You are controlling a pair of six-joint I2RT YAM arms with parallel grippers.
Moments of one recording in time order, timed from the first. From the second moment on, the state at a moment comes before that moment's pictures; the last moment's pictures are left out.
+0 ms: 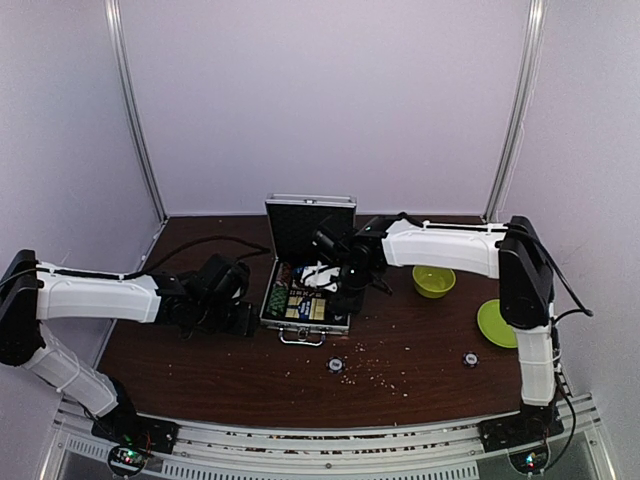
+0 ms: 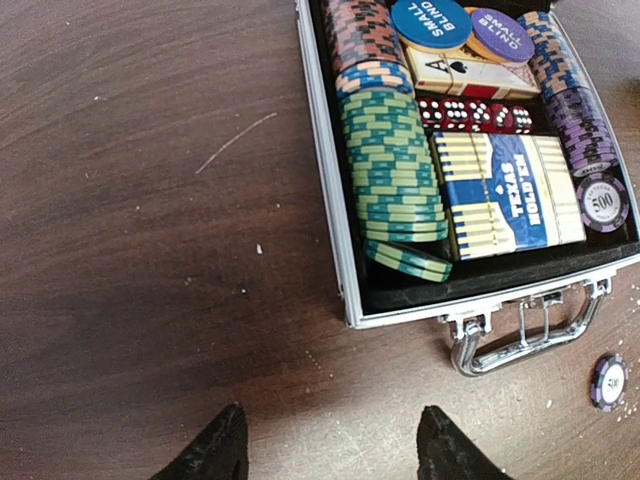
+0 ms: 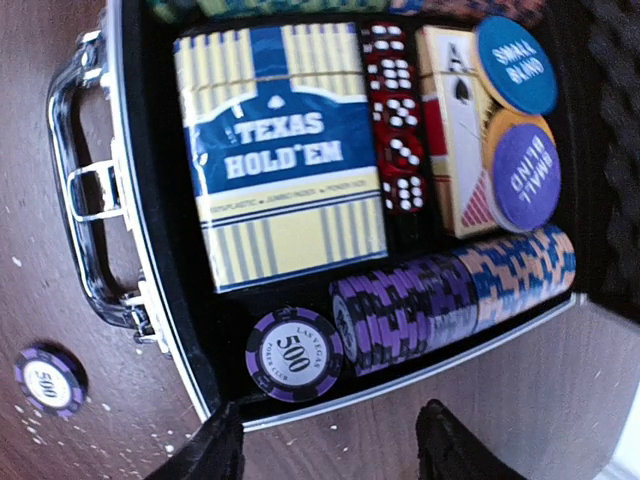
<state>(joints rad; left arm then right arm) -0.83 1.42 0.78 -0.31 -0.25 -0.56 0.90 2.11 1.76 -0.85 0.15 -0.47</state>
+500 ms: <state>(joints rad) -0.83 1.43 0.79 -0.31 -0.25 -0.56 0.78 2.15 1.76 -0.88 -0.08 -0.17</state>
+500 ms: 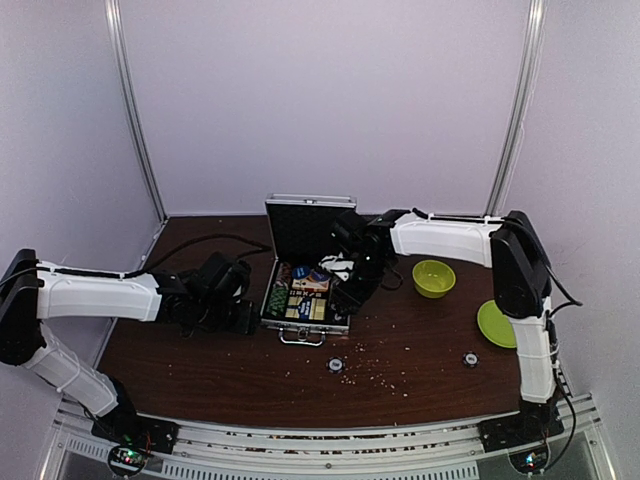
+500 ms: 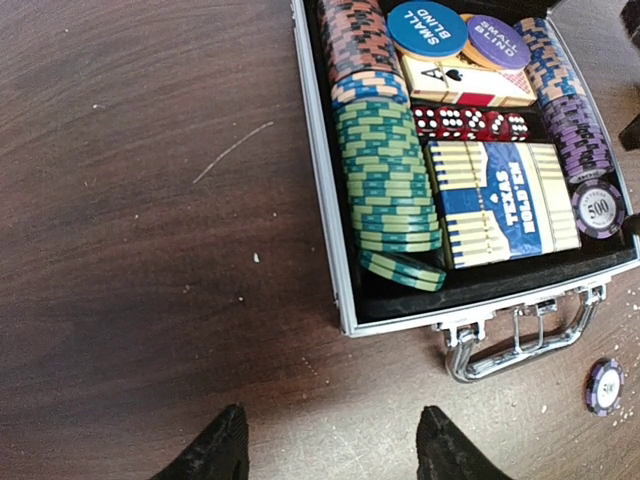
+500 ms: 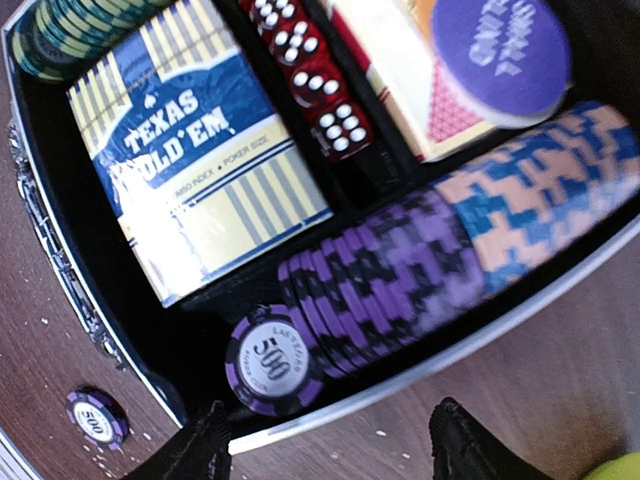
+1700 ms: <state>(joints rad) -0.83 1.47 0.79 -0.31 -0.25 -0.56 0.80 2.22 1.77 -0.73 0.17 -0.26</state>
